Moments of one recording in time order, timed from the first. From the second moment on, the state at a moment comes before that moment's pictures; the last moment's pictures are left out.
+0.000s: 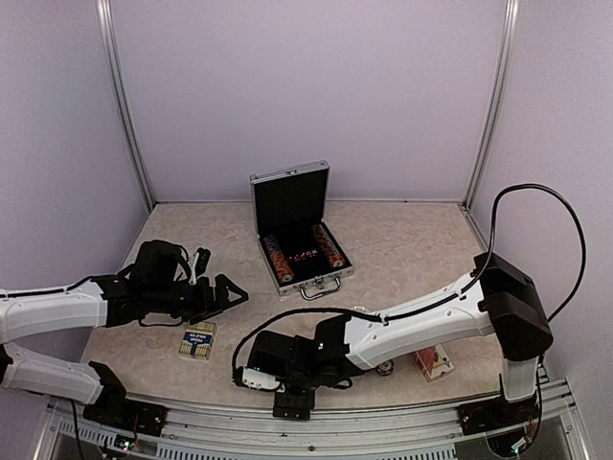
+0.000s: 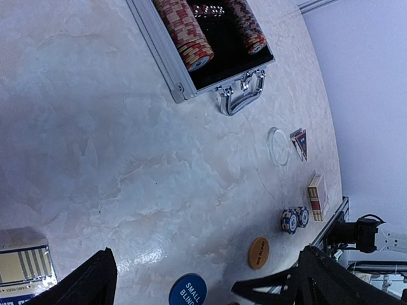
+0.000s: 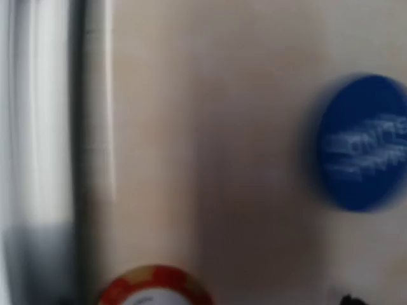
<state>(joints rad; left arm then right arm) -0.63 1.12 0.54 -0.08 0.28 -0.78 1.45 2.05 1.42 -0.55 0.14 -0.17</state>
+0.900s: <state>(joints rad) -0.65 1.13 0.52 -0.08 0.28 -0.77 1.20 2.08 1.46 -0.50 0.28 -0.10</state>
